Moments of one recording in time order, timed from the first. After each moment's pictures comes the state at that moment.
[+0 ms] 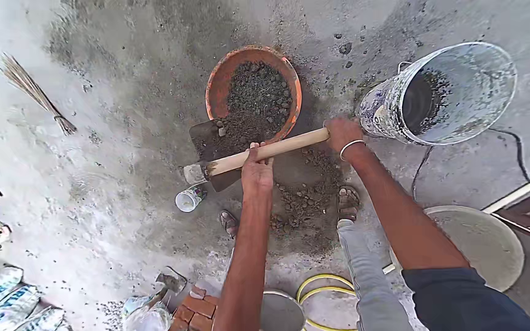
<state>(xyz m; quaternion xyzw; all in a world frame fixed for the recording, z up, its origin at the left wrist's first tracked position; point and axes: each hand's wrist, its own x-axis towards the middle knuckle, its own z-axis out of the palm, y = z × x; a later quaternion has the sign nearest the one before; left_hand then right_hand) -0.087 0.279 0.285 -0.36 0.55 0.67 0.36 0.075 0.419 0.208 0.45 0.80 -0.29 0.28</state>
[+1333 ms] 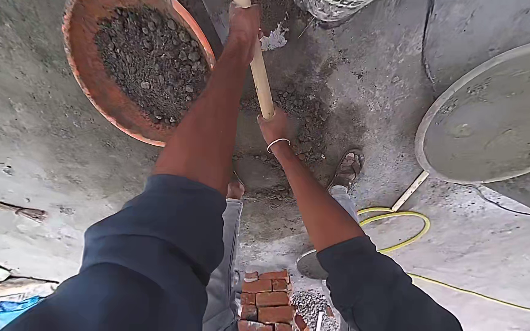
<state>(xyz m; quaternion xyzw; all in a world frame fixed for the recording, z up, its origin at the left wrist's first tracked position) 0.039 0.465 0.036 0.27 0.73 0.17 0.61 0.087 0.265 0.048 0.80 0.29 -0.53 -0.03</state>
